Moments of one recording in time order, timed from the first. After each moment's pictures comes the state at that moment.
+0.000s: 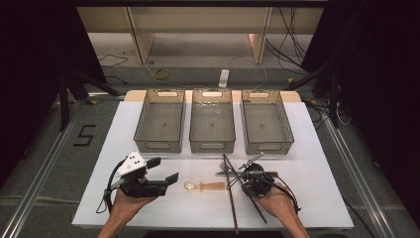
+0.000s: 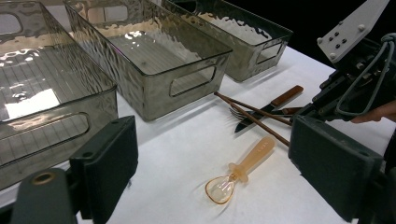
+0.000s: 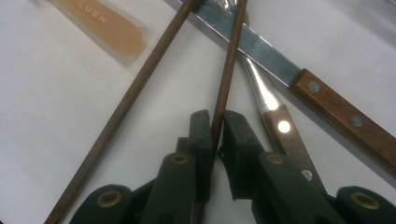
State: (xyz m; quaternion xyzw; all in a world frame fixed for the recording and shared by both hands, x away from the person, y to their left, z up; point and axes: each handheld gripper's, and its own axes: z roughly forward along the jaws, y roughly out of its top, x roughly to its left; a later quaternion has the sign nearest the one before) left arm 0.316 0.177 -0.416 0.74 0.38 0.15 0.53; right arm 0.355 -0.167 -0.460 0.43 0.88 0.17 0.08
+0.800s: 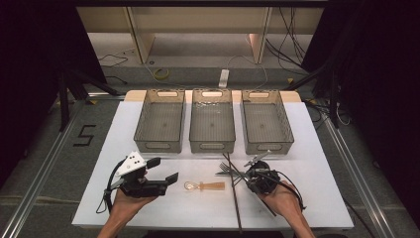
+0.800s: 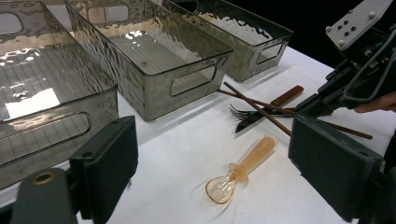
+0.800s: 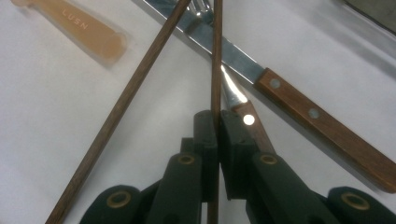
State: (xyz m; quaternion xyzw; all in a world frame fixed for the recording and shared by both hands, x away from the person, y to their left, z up) left arm 0.317 0.177 -0.416 0.74 0.38 0.15 0.53; right arm 0.357 -0.181 -0.451 0.43 0.88 0.18 0.09
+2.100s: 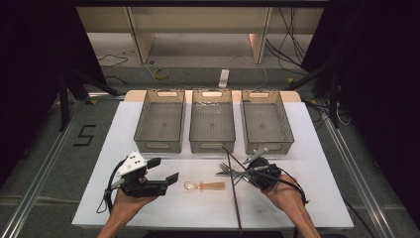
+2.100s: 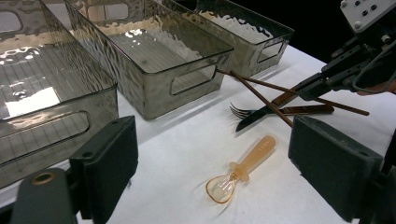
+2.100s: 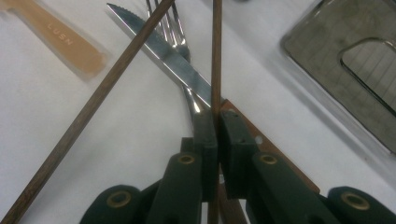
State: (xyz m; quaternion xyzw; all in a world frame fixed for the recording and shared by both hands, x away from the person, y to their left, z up) left arm 0.317 0.177 -0.416 0.75 0.38 0.15 0.53; right arm 0.357 -0.176 -0.431 0.38 0.89 0.16 0.18
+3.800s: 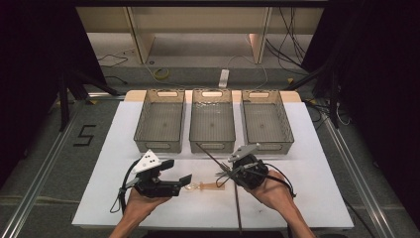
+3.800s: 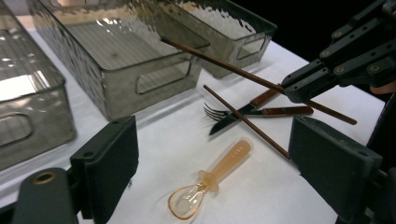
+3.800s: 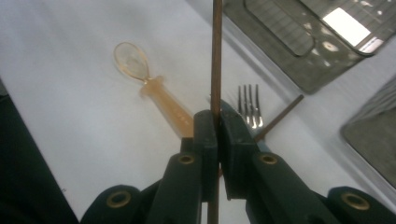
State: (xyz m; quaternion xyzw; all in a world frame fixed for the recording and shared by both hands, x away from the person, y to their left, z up) left arm 0.320 0.141 -0.419 0.76 0.38 0.11 0.52; right arm 0.344 -0.139 -0.392 0.31 0.90 0.27 0.13
